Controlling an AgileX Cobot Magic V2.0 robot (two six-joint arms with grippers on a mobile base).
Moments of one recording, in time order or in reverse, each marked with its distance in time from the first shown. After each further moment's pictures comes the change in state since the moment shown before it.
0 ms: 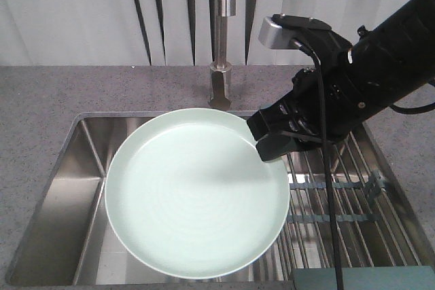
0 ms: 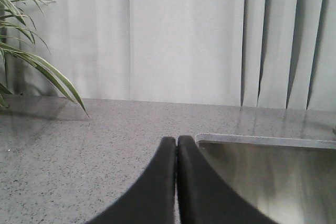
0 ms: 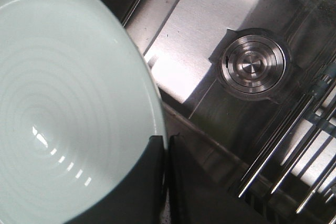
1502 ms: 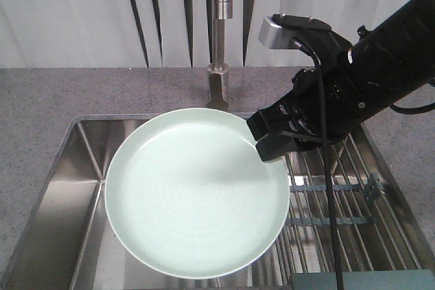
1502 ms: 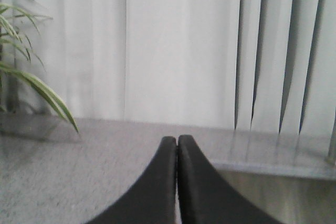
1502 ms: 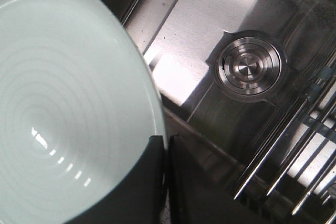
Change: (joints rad) left arm 0.000 0.000 -0.062 0.000 -0.007 -0.038; right arm 0.000 0.000 0.000 0.000 0.000 0.000
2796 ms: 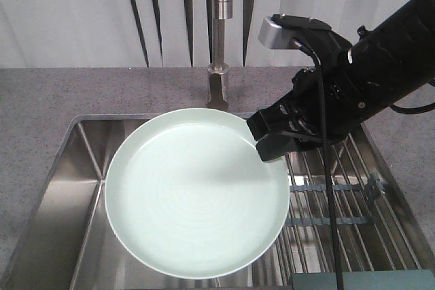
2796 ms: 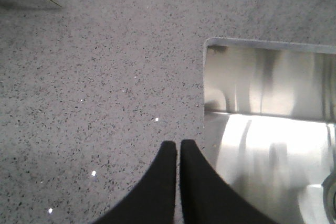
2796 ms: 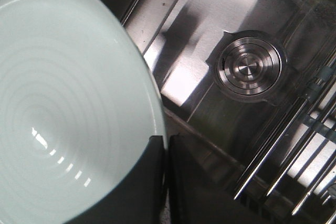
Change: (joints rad) left arm 0.000 0.981 -0.691 0.000 0.521 0.010; right arm 0.000 0.000 0.000 0.000 0.000 0.000
